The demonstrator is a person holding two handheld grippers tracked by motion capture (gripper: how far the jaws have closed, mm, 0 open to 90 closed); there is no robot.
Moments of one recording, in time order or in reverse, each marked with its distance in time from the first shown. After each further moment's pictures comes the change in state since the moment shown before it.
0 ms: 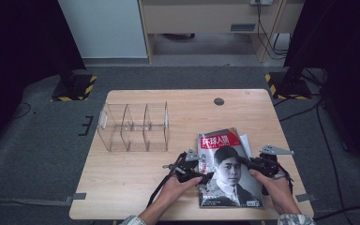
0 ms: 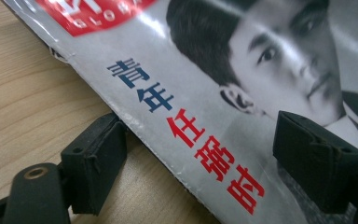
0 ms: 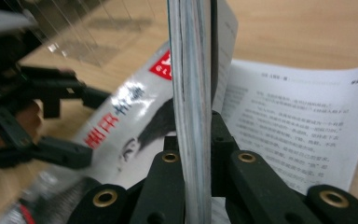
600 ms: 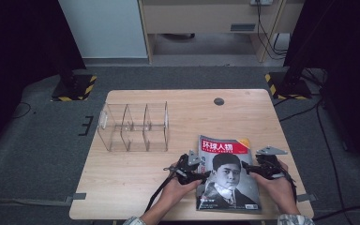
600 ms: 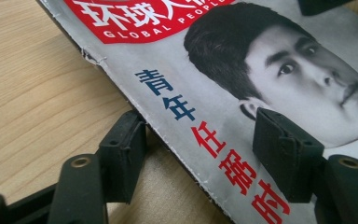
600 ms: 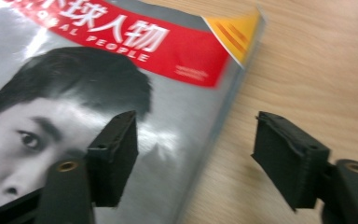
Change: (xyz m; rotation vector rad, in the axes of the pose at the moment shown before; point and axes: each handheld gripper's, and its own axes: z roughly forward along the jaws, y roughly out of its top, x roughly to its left) left arm -0.006 -0.003 -0.002 0.012 0.097 0.078; right arm -0.014 -0.008 0.001 0.190 -0.368 -0.073
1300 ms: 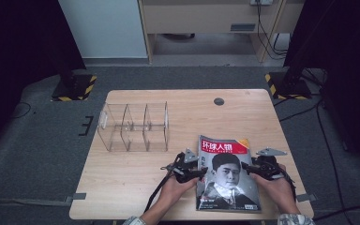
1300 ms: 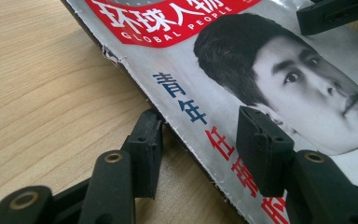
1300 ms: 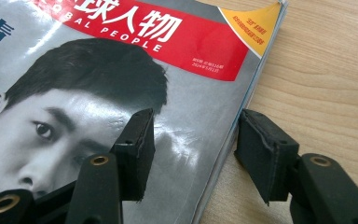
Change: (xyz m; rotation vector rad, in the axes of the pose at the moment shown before) left arm 0.009 -0.001 -0.003 -0.020 -0.016 -0.052; right arm 0.003 -0.004 0.005 0.009 0.053 0.009
